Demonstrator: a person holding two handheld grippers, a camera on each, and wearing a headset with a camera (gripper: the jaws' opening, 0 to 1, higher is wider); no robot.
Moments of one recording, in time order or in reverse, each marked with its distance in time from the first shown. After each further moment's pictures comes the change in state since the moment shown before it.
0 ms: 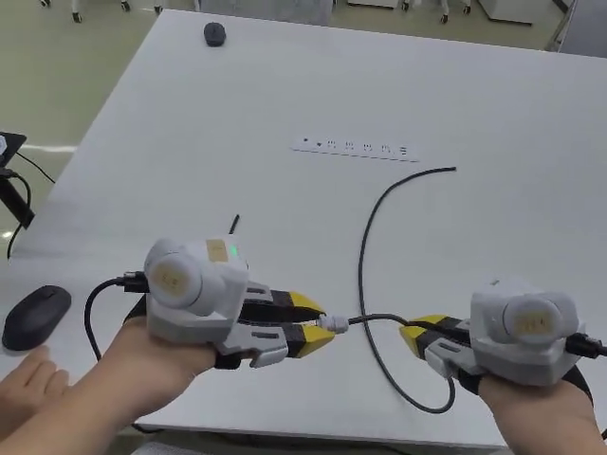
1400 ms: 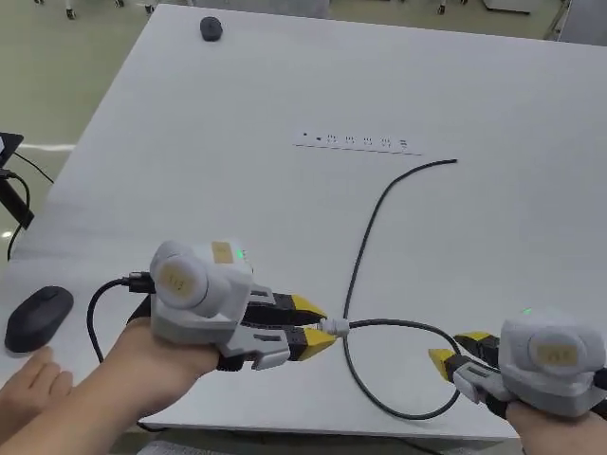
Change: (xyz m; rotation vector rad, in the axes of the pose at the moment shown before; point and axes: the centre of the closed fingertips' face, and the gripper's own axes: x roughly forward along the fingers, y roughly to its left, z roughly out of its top) left arm 0.000 -0.001 -0.011 0.001 0.033 -0.029; right arm -0.019 -0.023 -0.027 -0.205 0.049 -0.193
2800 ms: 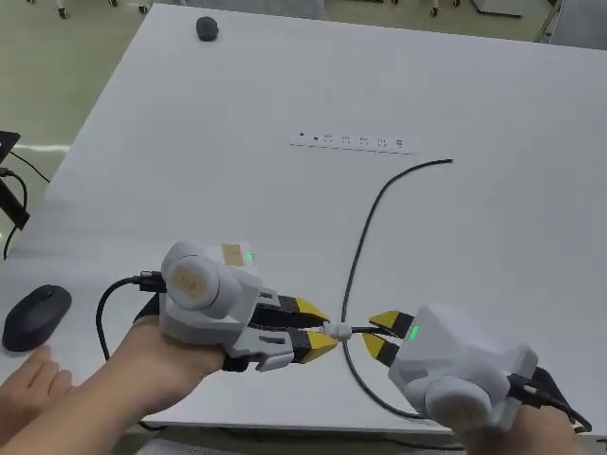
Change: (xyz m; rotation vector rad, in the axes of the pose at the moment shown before) left arm 0.002 -0.004 -0.006 0.022 0.020 -0.018; right arm -0.006 0.081 0.068 -0.409 -0.101 0.131
